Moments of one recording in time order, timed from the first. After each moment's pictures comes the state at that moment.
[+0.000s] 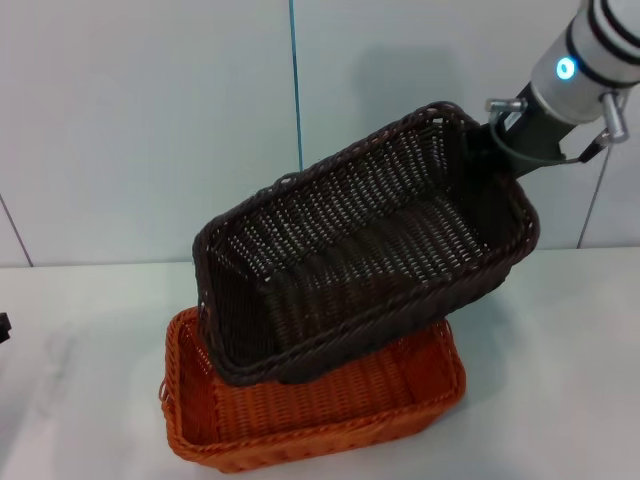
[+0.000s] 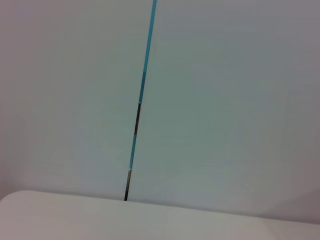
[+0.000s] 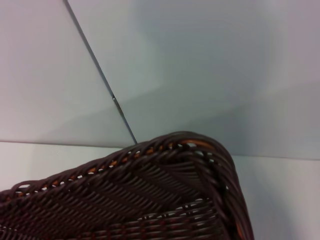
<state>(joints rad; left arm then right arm) -0.37 -1.95 -2.18 -0.56 1.25 -0.62 1.76 1.20 1.82 1.80 1.06 -2.60 1.47 -2.83</state>
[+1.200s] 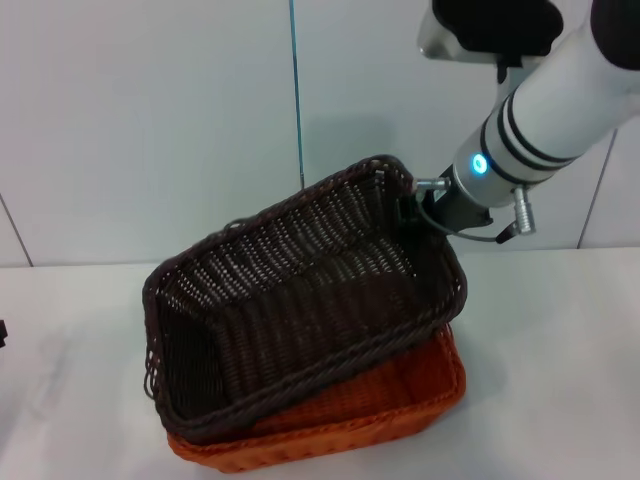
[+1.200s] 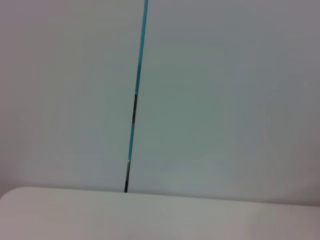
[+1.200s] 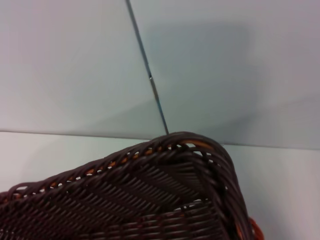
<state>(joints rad) -0.38 -1.90 -2.10 -0.52 1.23 -0.63 1.75 1.14 2.05 1.81 1.08 -2.79 1.30 -2.83</state>
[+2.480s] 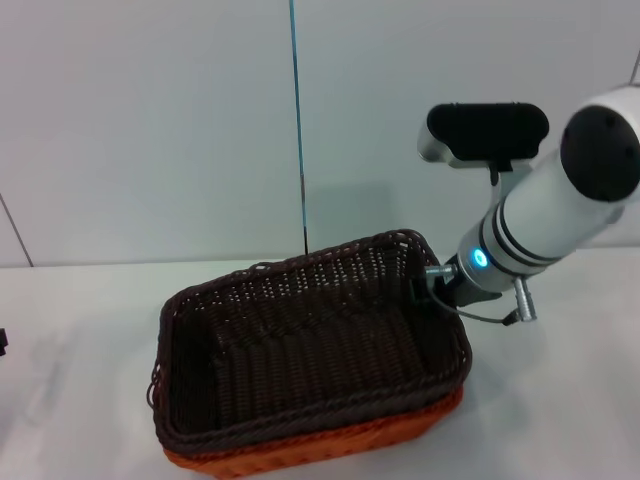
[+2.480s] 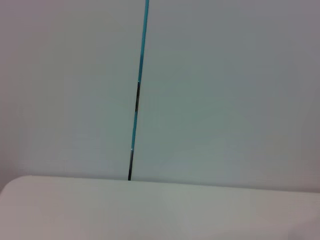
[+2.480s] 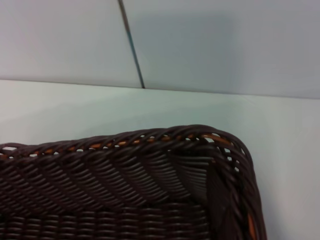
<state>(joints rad) -0.39 -1.87 -2.08 -0.47 1.23 -0.62 1.75 1.05 2.08 1.66 0.91 -2.78 1.11 -2.83</state>
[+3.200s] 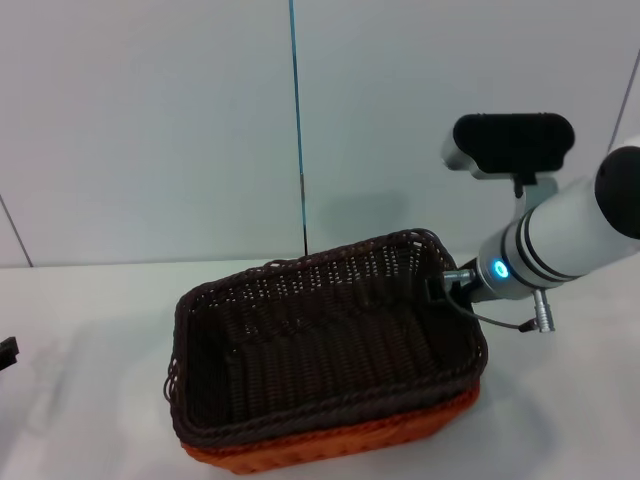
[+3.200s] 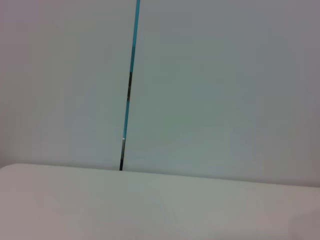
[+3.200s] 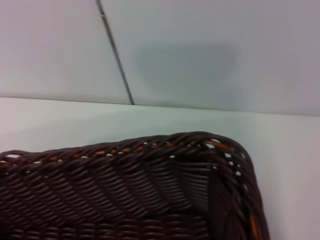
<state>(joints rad) -0.38 -1.90 -2.09 -0.48 1.24 -0.62 1.75 0.93 2.07 1.60 1.00 -2.79 1.03 -2.83</state>
